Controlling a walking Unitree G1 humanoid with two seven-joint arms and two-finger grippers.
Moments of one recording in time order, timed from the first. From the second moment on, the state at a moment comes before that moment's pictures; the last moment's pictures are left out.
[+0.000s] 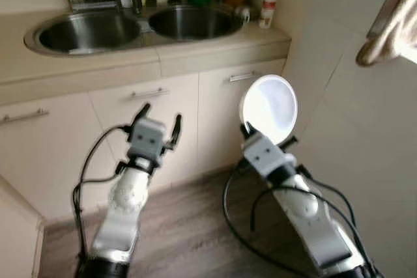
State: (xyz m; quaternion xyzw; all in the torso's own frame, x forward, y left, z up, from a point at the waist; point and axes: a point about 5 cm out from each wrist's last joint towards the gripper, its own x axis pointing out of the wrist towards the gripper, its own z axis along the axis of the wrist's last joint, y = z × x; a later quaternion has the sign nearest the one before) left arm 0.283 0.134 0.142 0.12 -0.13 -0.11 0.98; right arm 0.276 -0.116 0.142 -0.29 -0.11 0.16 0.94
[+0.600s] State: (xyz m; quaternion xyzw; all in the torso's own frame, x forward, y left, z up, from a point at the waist) left arm 0.285 0.149 0.149 0.13 -0.15 -0.09 0.98; right arm 0.280 -0.103 0.148 -0.29 -0.13 0.17 0.93
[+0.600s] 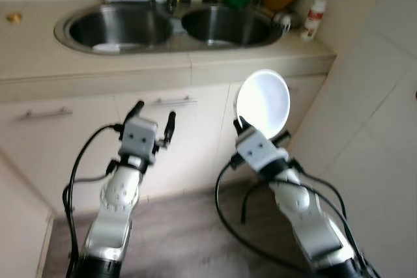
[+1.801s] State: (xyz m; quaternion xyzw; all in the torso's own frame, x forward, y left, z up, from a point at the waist) left arm 0.288 0.141 0.153 0.12 -0.16 -0.10 0.98; right arm 0.287 -0.117 0.170 -0.28 -0.17 0.12 0.94
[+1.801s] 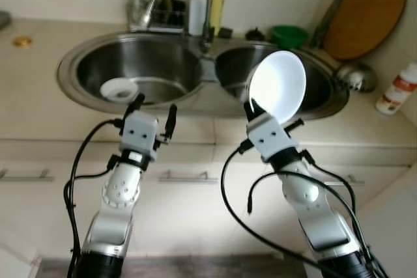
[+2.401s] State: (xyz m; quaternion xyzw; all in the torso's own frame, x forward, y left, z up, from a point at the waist) left arm 0.288 0.134 0.156 0.12 -0.17 -0.11 0.97; right arm 0.299 -0.125 0.173 -0.29 -0.16 0.11 0.94
